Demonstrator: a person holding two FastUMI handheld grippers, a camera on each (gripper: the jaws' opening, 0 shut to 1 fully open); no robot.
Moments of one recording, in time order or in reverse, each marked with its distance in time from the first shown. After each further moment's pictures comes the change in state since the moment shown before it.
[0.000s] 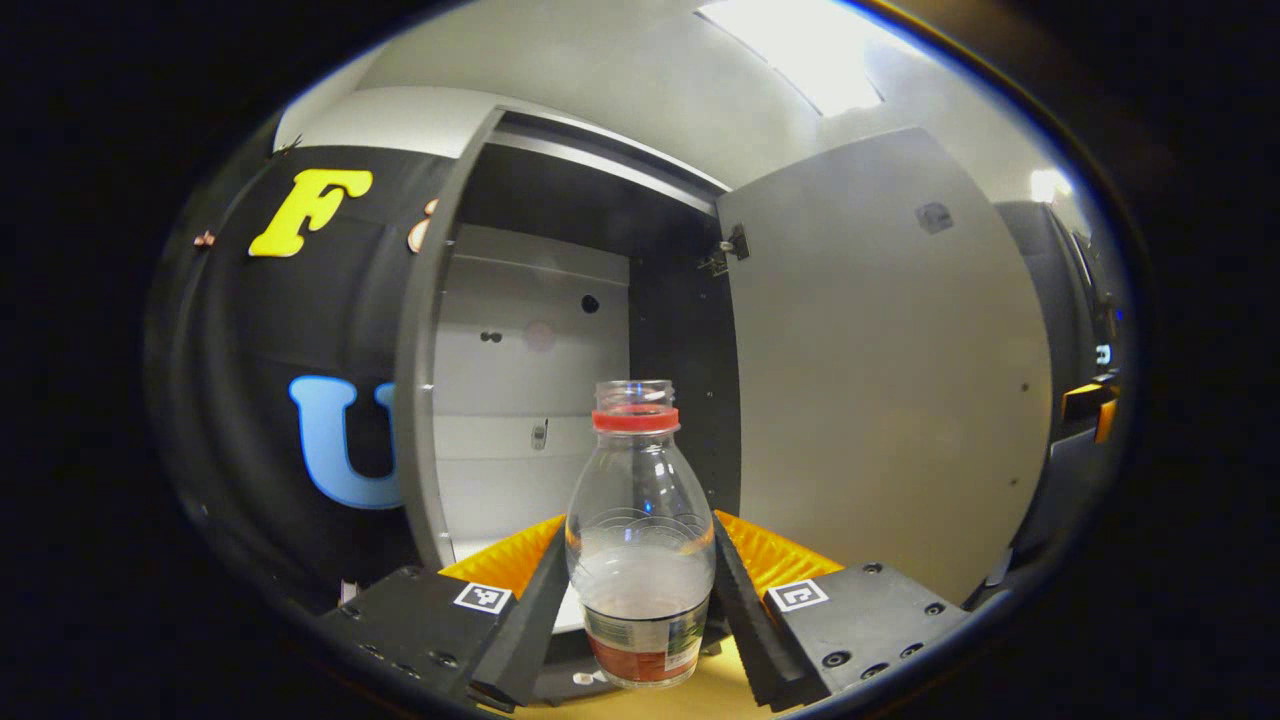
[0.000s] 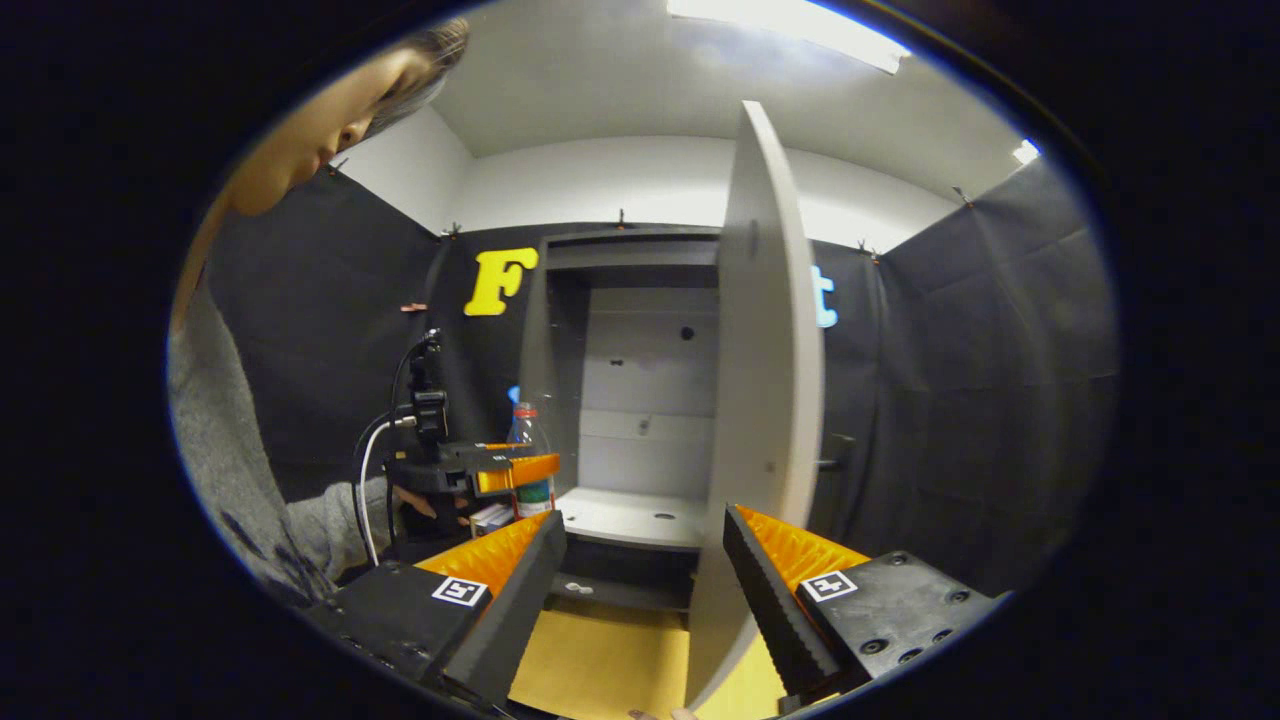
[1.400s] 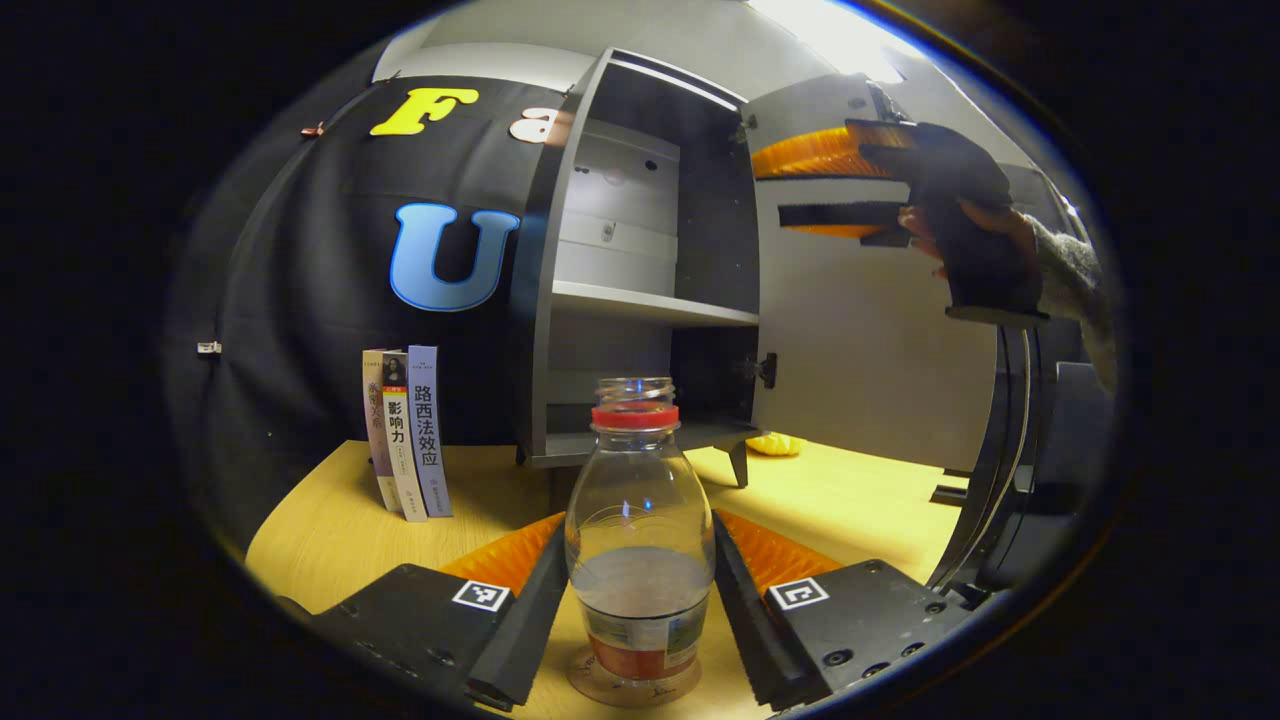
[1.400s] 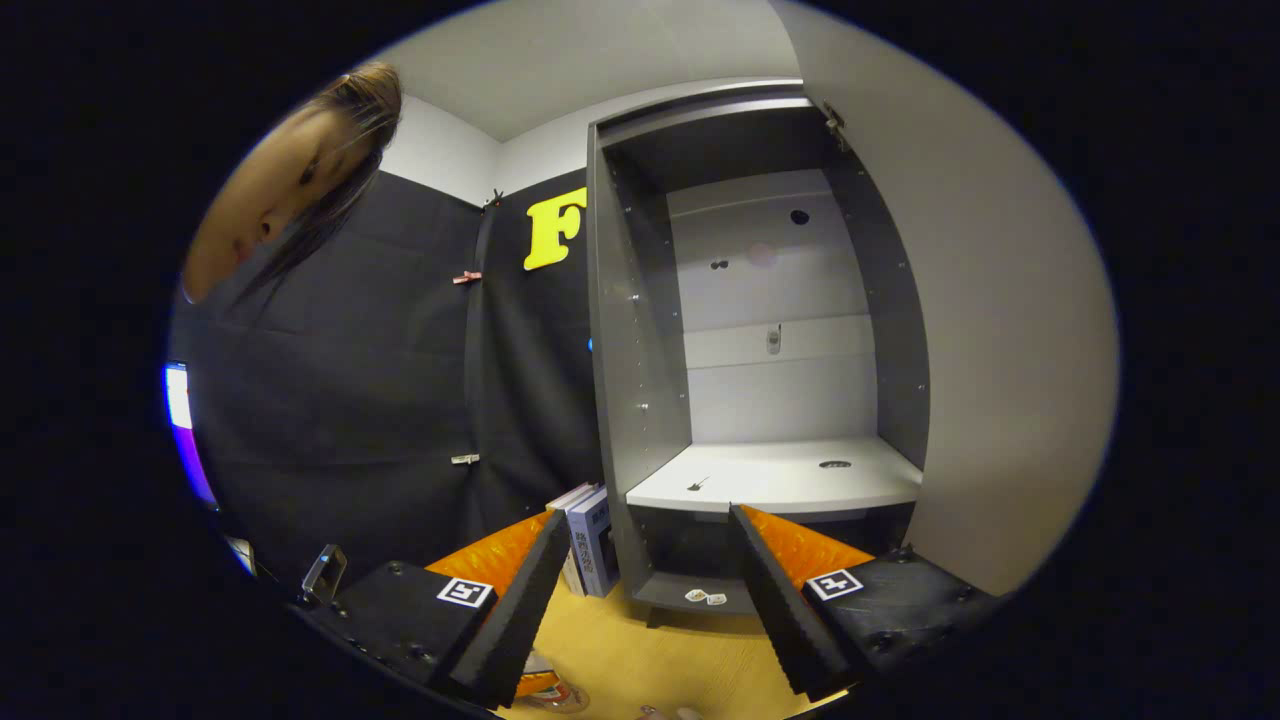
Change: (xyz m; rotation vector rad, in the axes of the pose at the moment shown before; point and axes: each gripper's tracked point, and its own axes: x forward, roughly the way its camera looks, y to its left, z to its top) left arm -0.161 0.014 -0.328 -0.046 0.132 0.111; right arm 0.166 0.098 -0.177 0.162 0.134 0.228
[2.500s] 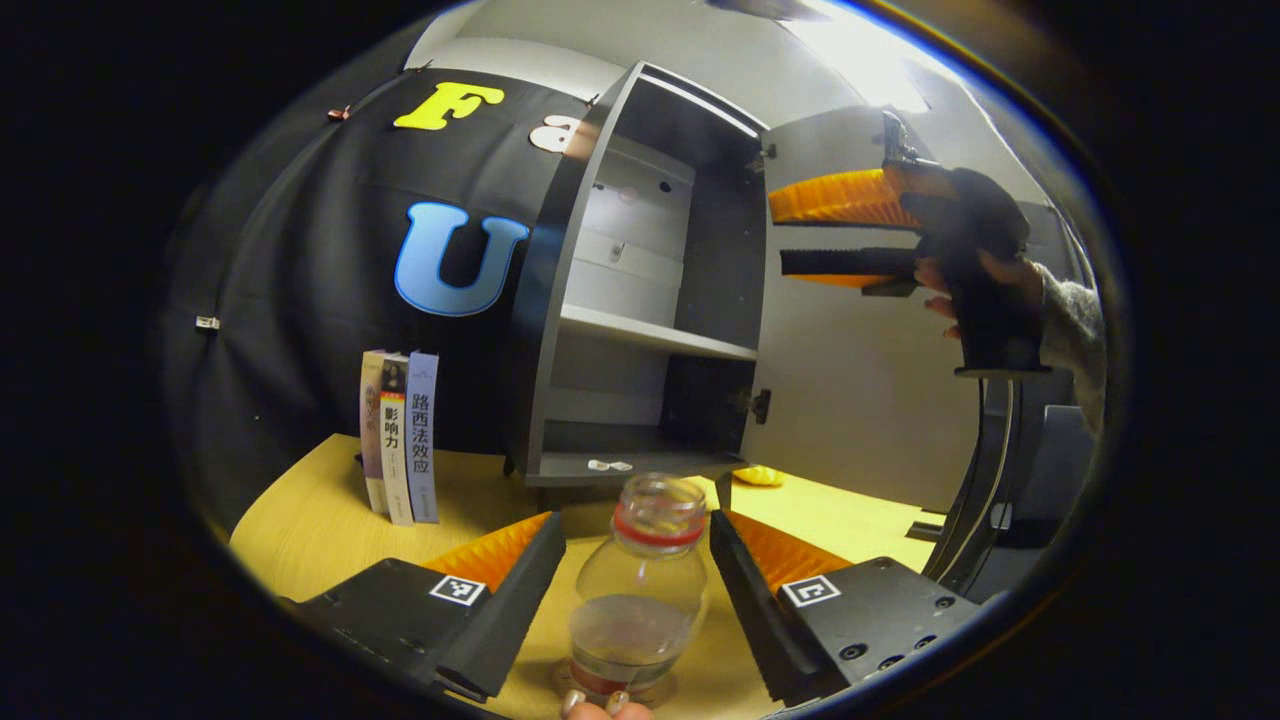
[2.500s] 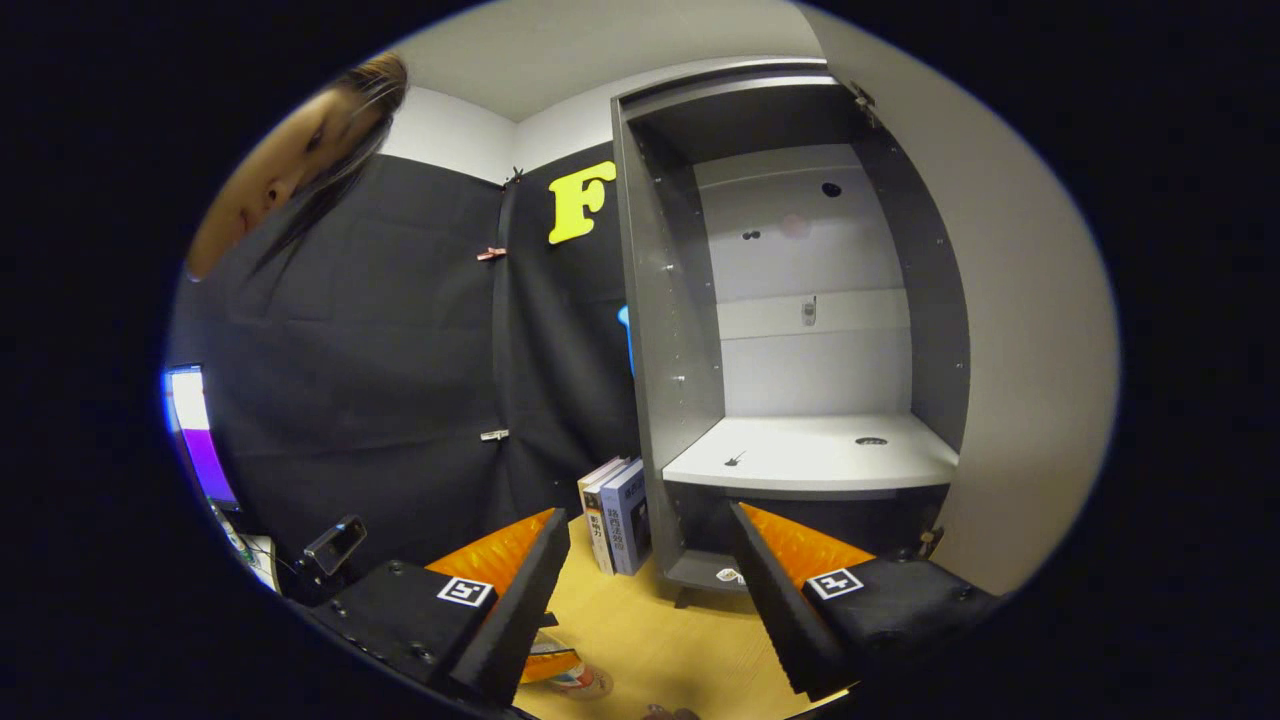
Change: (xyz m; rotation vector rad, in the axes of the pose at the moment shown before) left arm -0.001 -0.005 0.036 -0.096 -0.029 -0.063; right arm -0.009 0.022 0.005 0.010 0.060 0.047
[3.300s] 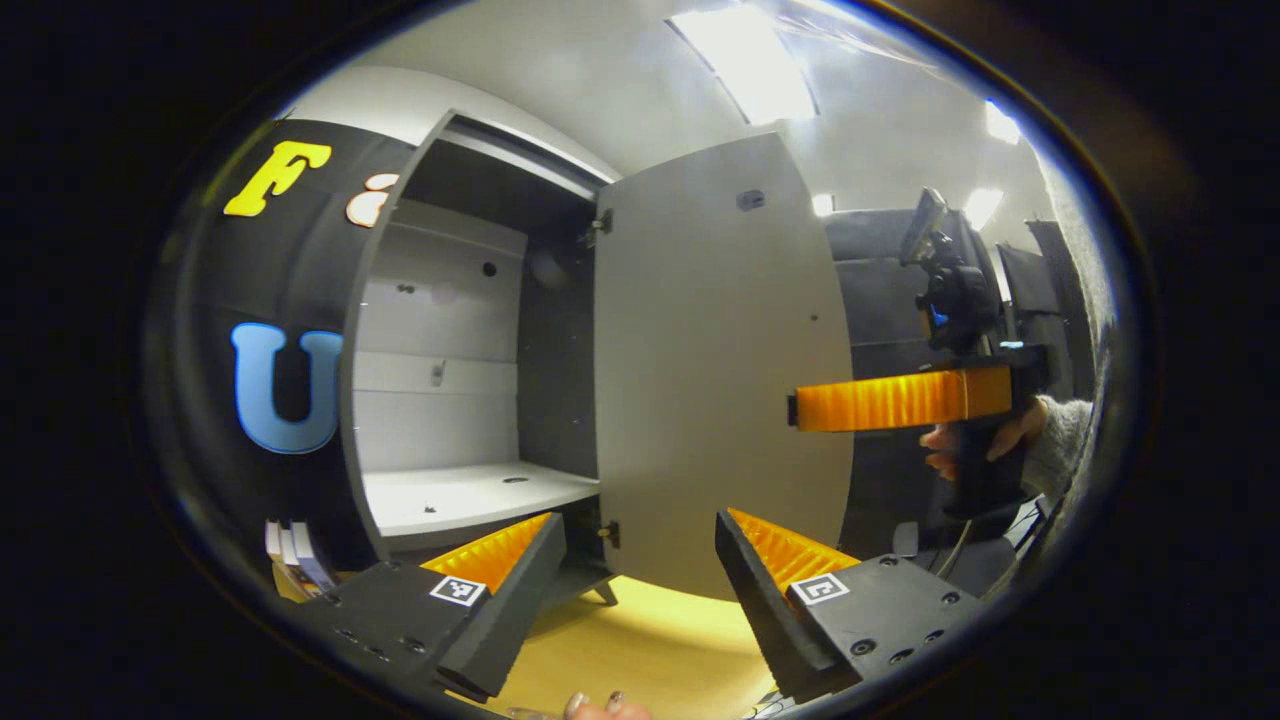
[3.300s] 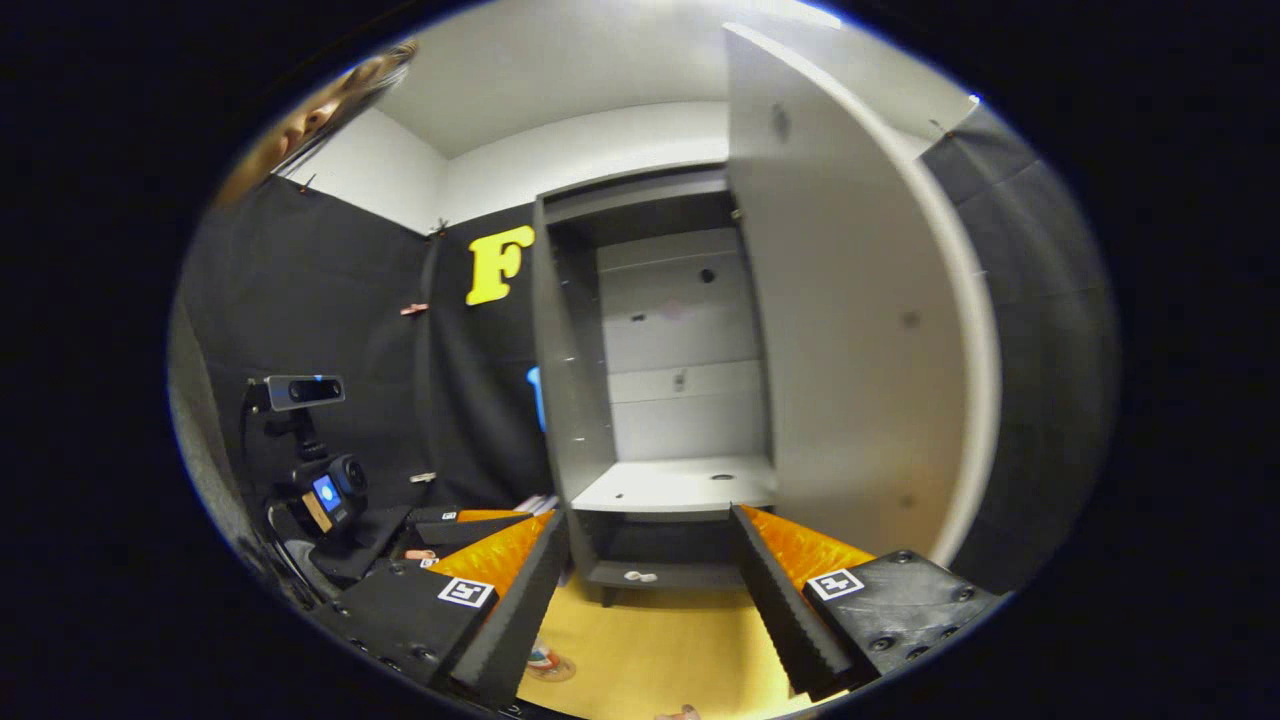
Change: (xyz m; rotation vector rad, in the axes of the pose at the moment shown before) left arm 0.033 -0.162 0.200 0.145 -0.054 -0.439; right arm -0.187 -0.044 0.083 0.007 -0.133 -0.350
